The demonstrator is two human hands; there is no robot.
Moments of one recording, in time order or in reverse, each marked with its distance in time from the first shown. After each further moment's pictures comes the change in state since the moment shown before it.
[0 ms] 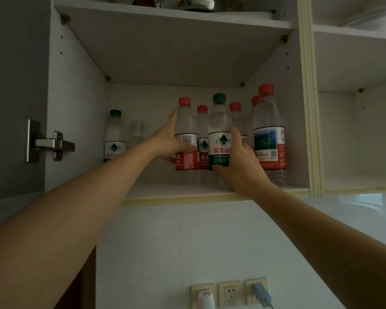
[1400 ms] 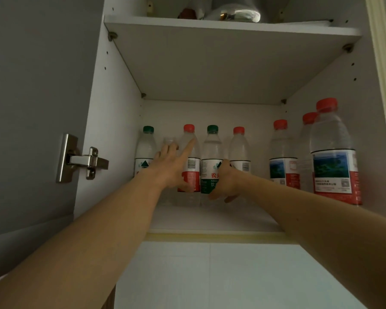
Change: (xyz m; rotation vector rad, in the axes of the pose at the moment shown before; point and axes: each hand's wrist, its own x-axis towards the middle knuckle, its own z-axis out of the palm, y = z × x) left_hand 0.034 -0.089 -0.056 1.052 0.151 0.077; right_hand 0.102 -0.051 0.090 0.156 -0.583 0.361
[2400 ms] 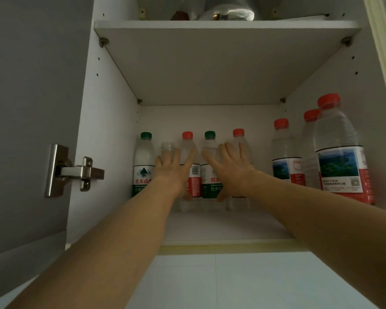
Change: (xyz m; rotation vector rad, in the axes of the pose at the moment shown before) left_hand 0.008 0.014 0.008 0.259 -0.123 -0.098; right_hand 0.033 0.006 -0.012 -1.174 0.486 -0.453
